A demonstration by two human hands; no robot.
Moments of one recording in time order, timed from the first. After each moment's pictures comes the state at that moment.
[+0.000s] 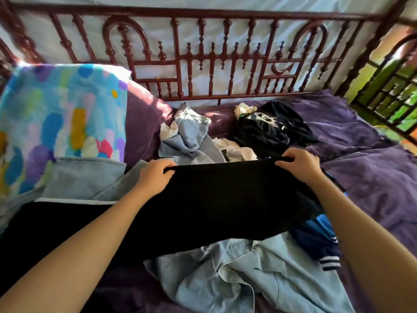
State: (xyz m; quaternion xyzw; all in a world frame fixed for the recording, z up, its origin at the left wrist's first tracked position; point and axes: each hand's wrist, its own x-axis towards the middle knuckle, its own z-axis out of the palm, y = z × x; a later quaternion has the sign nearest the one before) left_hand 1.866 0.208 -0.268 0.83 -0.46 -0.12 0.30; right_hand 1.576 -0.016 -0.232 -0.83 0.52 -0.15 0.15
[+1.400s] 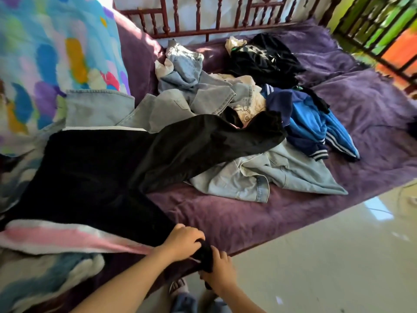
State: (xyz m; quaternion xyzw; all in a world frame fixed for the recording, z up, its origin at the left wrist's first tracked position) left_hand 1.734 0.513 -0.418 0.64 -0.69 -0.32 -0.06; right_hand 1.576 0.525 -0.476 -0.73 0.55 0.20 0.36
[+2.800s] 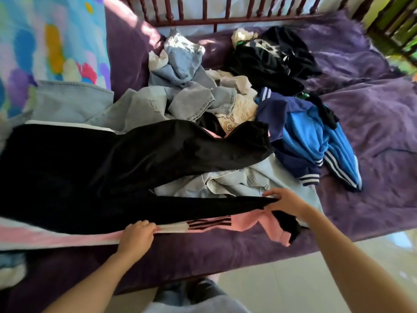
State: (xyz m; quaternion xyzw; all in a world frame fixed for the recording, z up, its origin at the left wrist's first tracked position) left_hand 1.697 0.448 -0.449 0.83 -0.50 -0.20 -0.10; right_hand 1.418 0.156 -0.393 -0.71 0.52 0.14 0.45
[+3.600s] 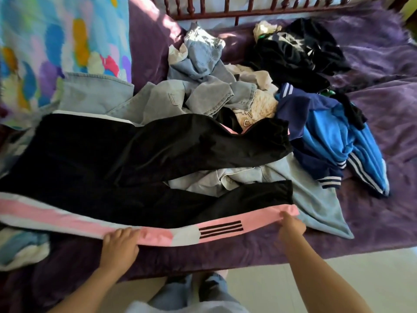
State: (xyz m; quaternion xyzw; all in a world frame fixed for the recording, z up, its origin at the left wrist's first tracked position) left_hand 1.703 0.519 -0.432 0.87 -0.47 -0.12 -0.09; right_hand 1.432 0.218 -0.461 -0.21 0.79 -0.25 0.53
